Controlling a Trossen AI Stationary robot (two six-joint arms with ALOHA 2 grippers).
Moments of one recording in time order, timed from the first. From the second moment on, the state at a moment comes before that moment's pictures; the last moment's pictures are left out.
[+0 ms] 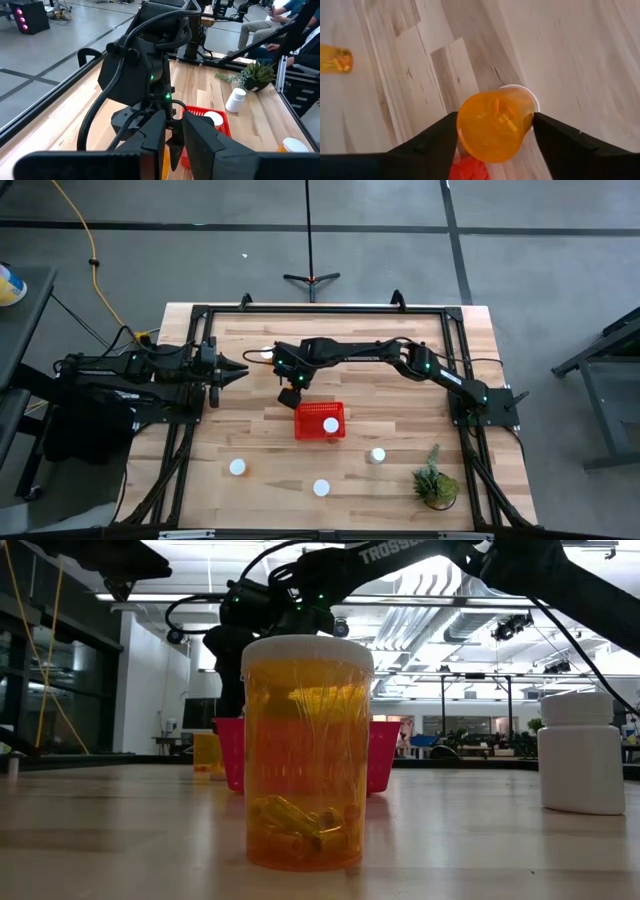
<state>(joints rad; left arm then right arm) -0.07 0.41 0.58 -0.42 -0.25 -0.17 -0.14 2.46 2.18 -0.83 -0.35 0.33</state>
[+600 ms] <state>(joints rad) -0.07 0.41 0.58 -0.42 -0.25 -0.18 -0.15 2.46 2.18 -0.78 -0.35 0.33</state>
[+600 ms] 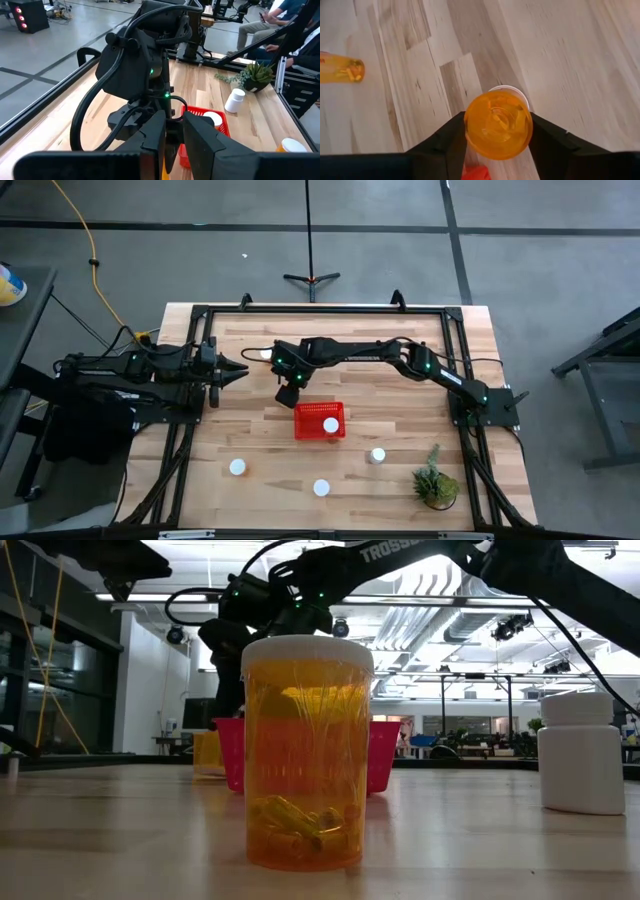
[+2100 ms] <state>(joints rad) -0.07 0.42 0.47 -0.48 -0.24 -0.19 -0.17 2.27 2.18 -0.85 -0.22 0.26</state>
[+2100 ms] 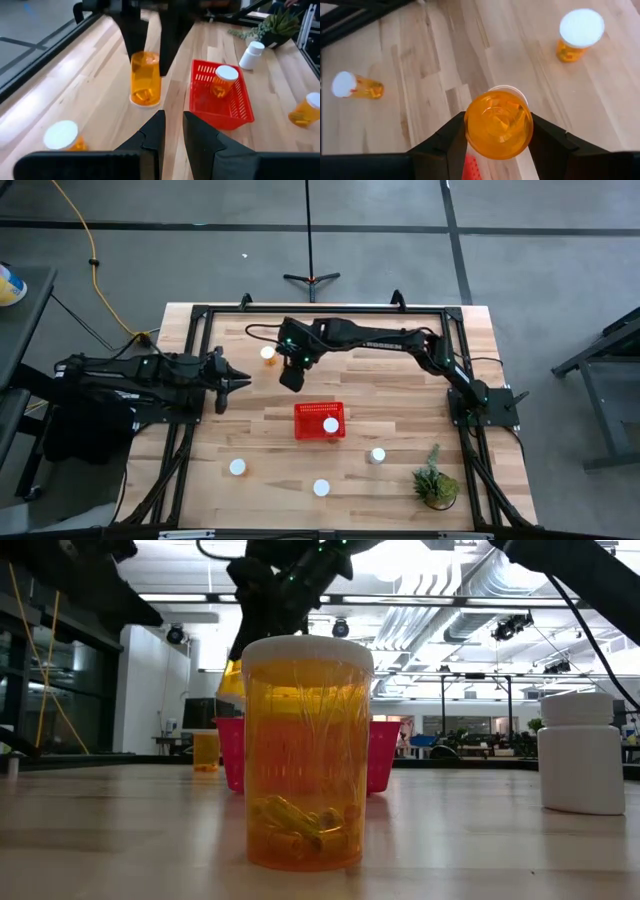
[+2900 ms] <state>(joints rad) -0.07 0.42 0.31 -0.31 -0.40 -0.13 -0.12 2.26 2.33 -0.92 -0.19 0.28</state>
